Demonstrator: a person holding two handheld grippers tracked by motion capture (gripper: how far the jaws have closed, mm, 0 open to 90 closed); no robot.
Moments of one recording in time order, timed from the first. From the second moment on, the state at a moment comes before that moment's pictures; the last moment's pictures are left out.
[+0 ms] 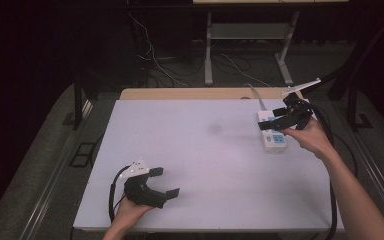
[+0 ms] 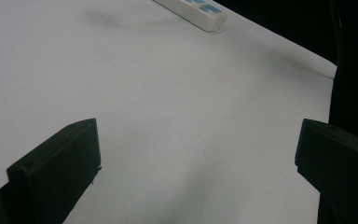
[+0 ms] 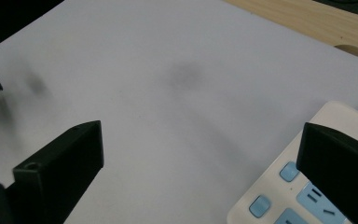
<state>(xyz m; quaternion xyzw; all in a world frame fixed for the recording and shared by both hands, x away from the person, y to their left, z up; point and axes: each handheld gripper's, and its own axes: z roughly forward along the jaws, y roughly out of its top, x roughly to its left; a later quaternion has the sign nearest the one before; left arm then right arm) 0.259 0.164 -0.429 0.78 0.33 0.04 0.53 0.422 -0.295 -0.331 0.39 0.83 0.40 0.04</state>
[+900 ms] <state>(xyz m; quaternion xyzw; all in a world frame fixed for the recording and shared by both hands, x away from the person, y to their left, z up) 0.259 0.165 -0.430 0.78 0.33 0.04 0.53 0.470 -0.310 -0.355 0.47 0.79 0.39 0.07</state>
